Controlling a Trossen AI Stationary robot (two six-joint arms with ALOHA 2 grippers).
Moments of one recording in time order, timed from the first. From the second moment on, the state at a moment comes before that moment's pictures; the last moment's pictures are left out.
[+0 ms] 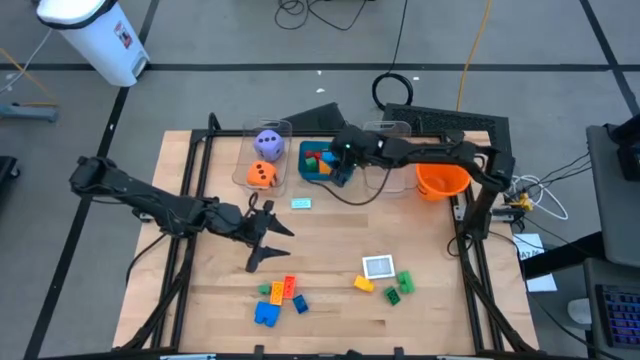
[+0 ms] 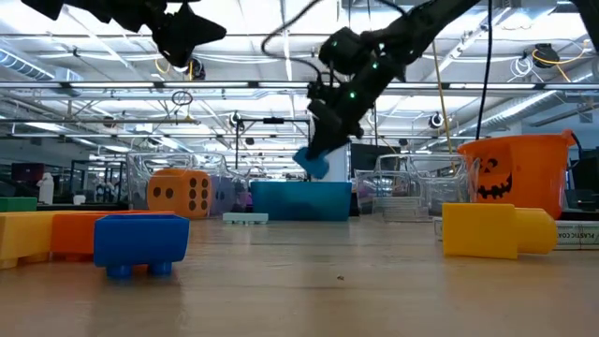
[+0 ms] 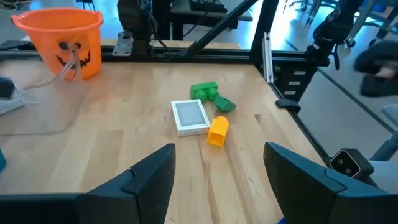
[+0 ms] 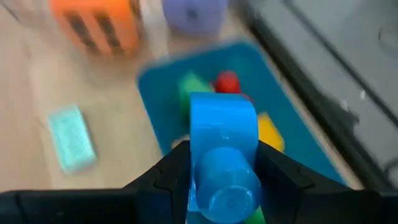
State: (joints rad) left arm -0.28 1.10 0.61 0.19 -0.05 -0.14; right arm -0.39 1.77 1.25 -0.21 0.07 0.00
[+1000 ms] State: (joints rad) left arm -0.28 1.22 0.61 0.23 -0.05 -0.14; right arm -0.44 1.86 1.27 -0.40 0.08 -0.04
